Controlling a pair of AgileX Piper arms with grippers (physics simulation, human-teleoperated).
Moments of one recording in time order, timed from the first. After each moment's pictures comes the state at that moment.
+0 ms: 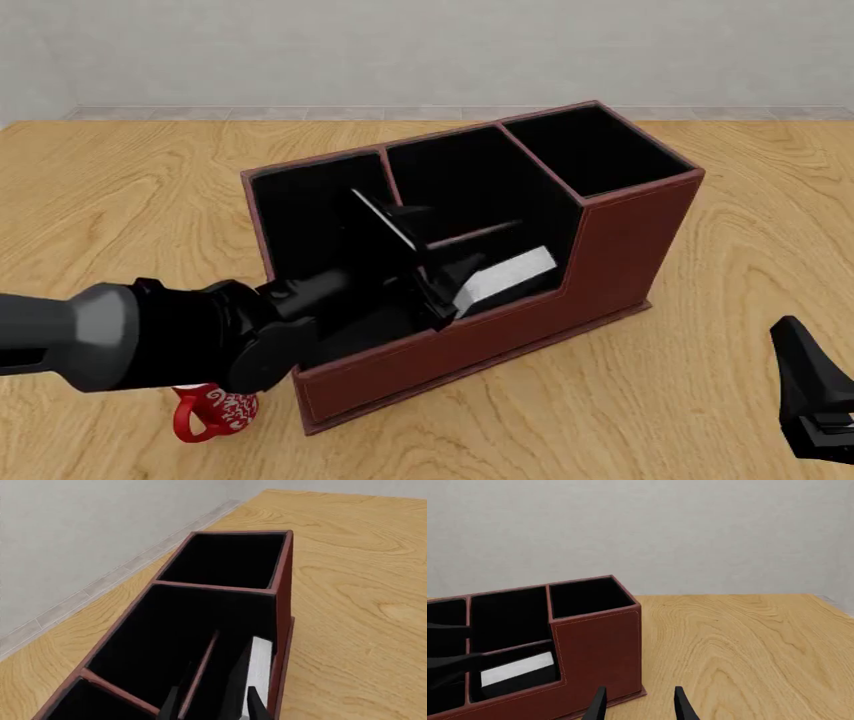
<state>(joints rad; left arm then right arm) -0.78 1.61 -0.73 -0.59 0.20 0.00 0.01 -0.04 0.03 0.01</state>
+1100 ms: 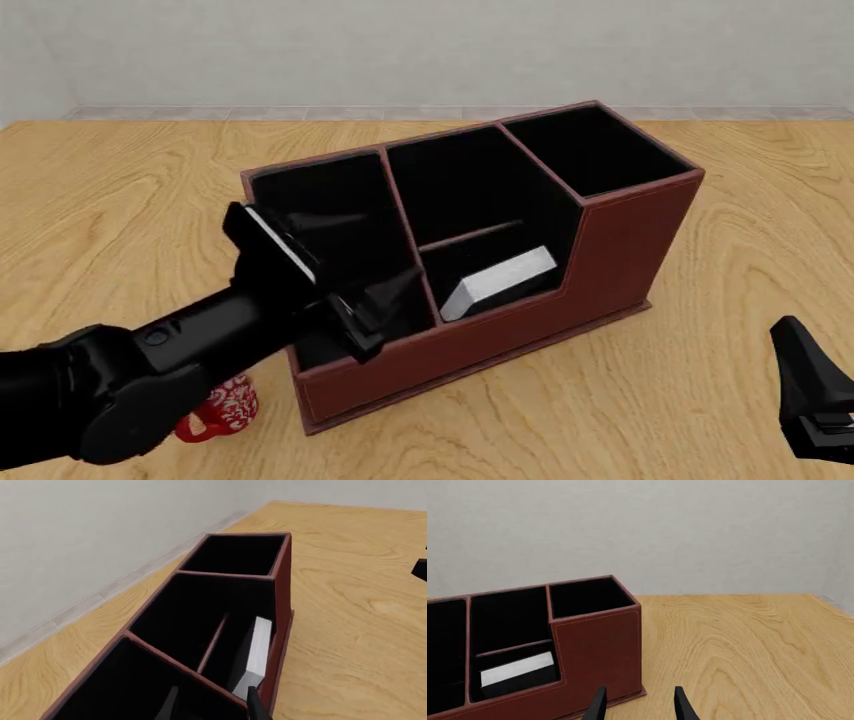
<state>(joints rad) -0.75 1.30 -0.49 -0.57 0.20 0.00 0.01 -0.04 0.03 0.01</state>
